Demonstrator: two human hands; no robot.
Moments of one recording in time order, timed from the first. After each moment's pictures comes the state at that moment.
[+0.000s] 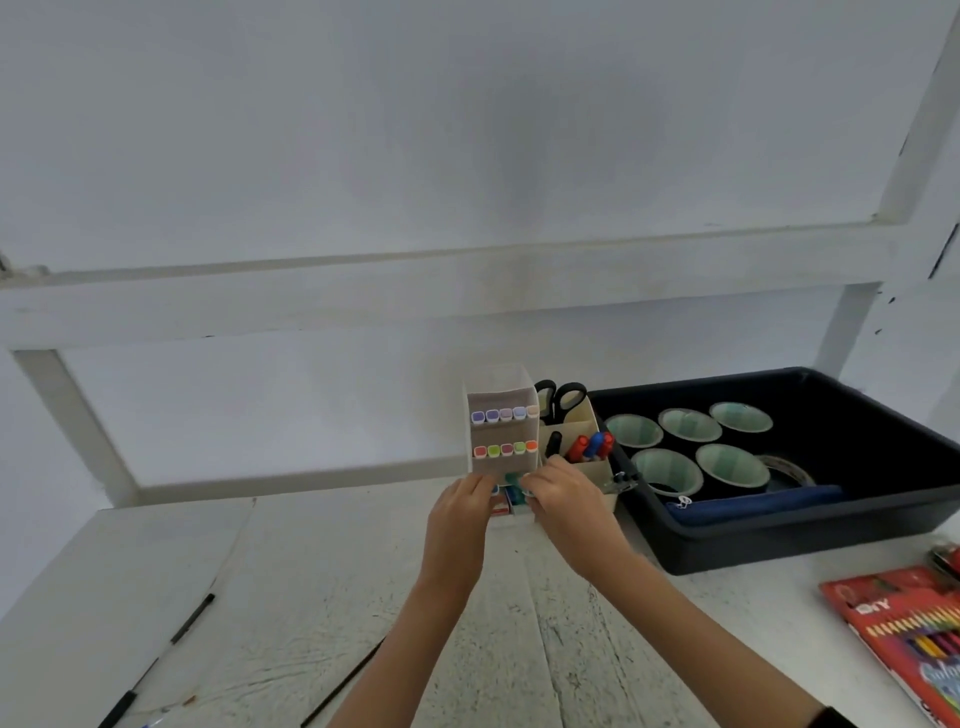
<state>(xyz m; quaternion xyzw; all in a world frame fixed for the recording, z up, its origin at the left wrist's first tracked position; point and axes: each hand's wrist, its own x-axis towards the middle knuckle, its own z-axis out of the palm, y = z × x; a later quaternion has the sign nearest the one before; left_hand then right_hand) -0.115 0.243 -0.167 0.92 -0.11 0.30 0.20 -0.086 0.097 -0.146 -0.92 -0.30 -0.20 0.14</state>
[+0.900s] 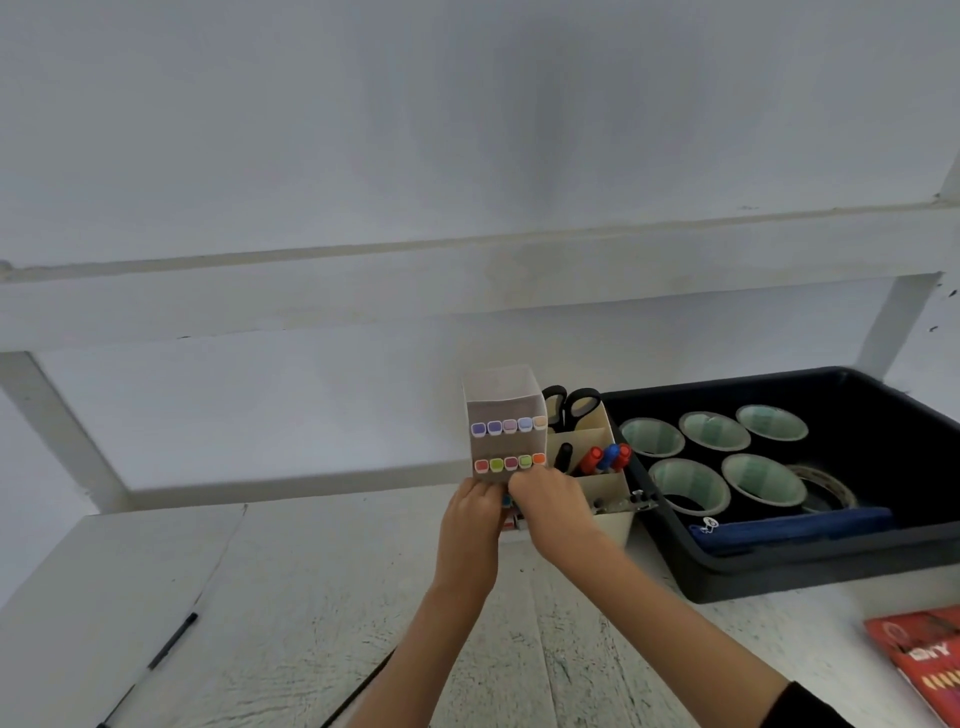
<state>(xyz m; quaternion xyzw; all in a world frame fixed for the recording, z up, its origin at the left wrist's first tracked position) -0.077 0.233 -0.178 0.94 -0.06 0.25 0.23 -0.058 0.131 -0.116 -0.97 -0.24 0.00 0.01</state>
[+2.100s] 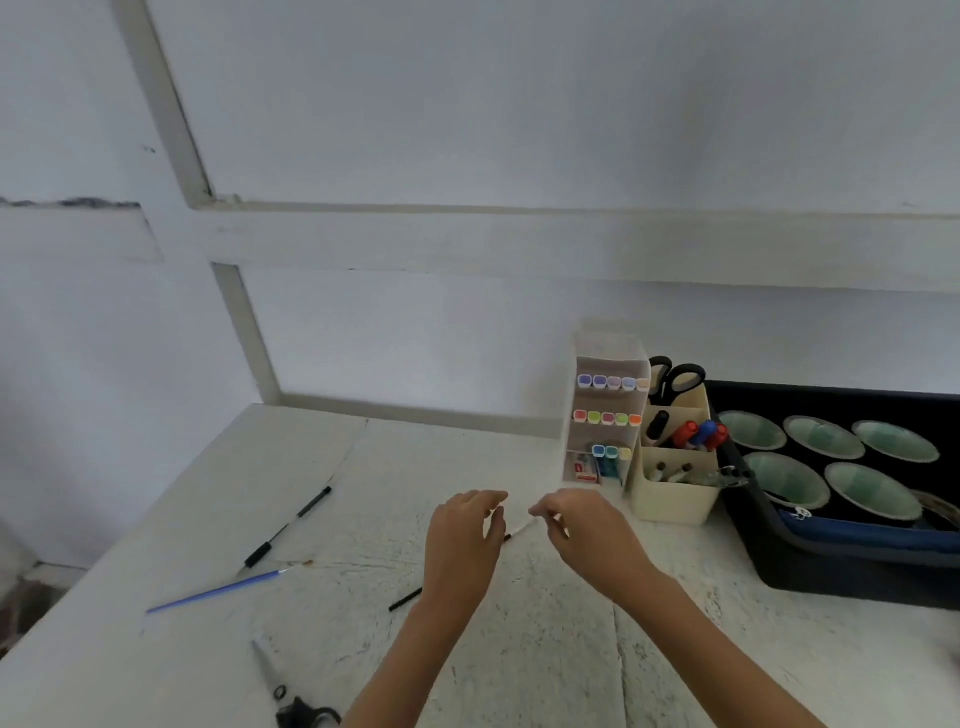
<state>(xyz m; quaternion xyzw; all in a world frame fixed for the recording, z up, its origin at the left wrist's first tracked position) -0.203 0.284 -0.186 0.90 0.12 0.28 0.31 -0.131 0.150 -0.166 -0.91 -0.36 -0.01 0.21</state>
